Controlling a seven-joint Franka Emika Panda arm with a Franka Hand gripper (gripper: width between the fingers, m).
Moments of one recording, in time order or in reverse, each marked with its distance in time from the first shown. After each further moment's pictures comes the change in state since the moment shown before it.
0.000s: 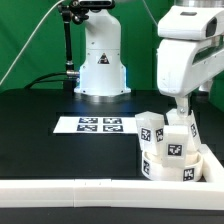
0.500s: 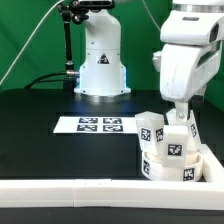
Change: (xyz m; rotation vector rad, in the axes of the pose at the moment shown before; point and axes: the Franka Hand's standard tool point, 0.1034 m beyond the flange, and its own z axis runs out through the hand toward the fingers) arm -0.003 0.001 0.010 -0.008 -0.012 -0.031
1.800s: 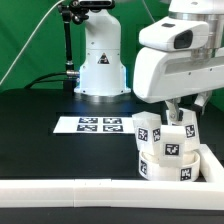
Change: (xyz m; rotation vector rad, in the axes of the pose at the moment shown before) arm -0.004 0.002 0.007 0.002 -0.001 0.525
